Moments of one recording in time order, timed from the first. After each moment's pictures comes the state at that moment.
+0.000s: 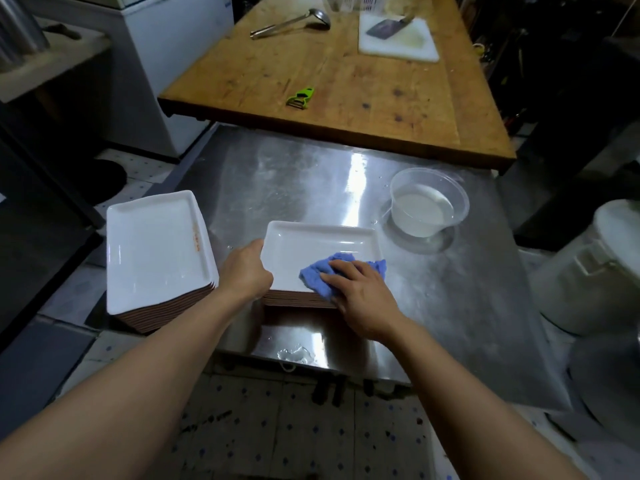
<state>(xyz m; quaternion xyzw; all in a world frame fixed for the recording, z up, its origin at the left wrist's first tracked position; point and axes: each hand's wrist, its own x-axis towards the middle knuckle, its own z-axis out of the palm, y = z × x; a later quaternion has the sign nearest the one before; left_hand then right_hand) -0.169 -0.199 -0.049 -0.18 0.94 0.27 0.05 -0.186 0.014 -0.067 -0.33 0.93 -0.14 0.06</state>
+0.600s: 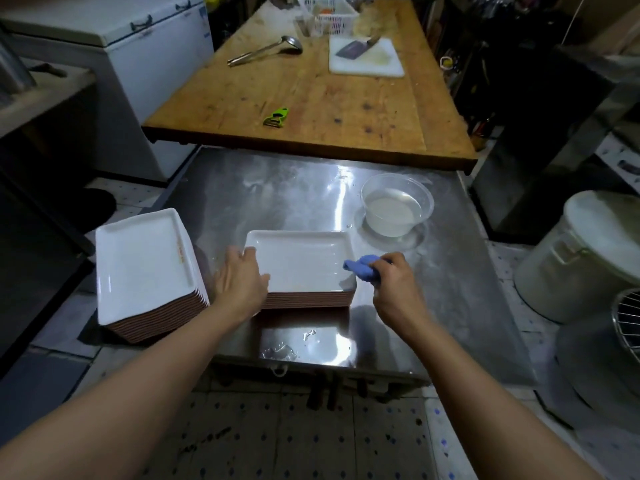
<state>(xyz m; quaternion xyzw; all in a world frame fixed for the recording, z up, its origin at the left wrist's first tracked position) -0.150 -0.164 -0.035 -0.18 0.98 0.13 0.01 -0.166 0.078 -0.024 -0.09 0.95 -0.29 0.00</state>
